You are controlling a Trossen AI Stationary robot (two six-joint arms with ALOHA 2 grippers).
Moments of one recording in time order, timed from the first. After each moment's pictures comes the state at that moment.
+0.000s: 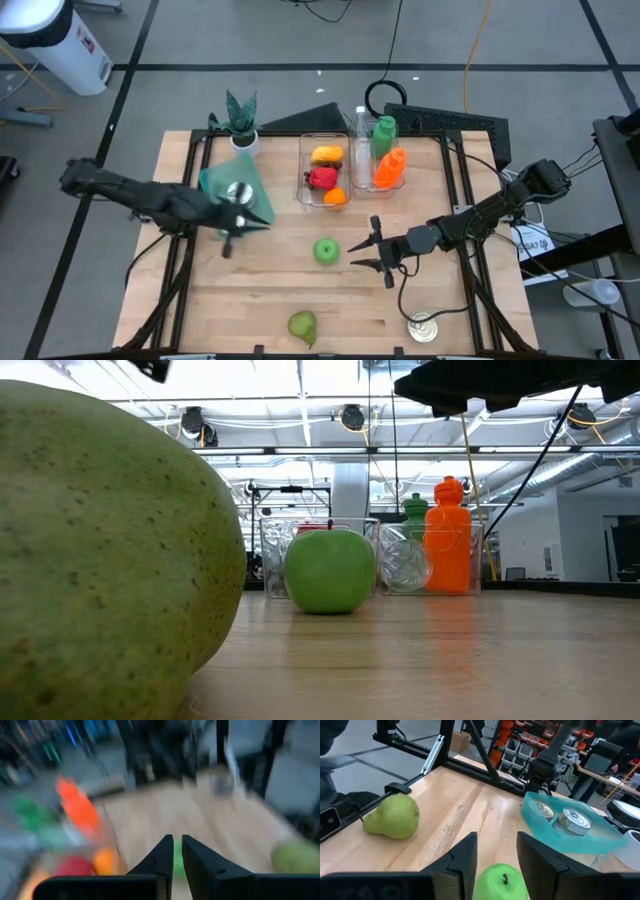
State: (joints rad) left arm -0.28 0.83 0.70 -0.19 -0.17 0.15; right arm 0.41 1.34 0.57 0.57 0.23 -0.23
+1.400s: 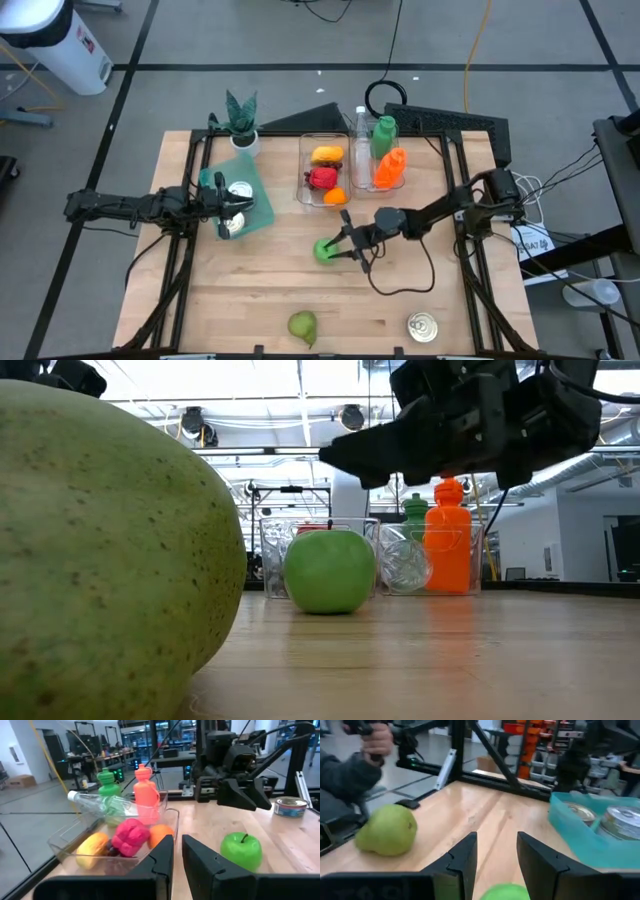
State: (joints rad) left arm -0.06 0.23 0.11 0.09 -0.22 0.09; right arm 0.13 1.77 0.62 1.06 -0.24 -0.13
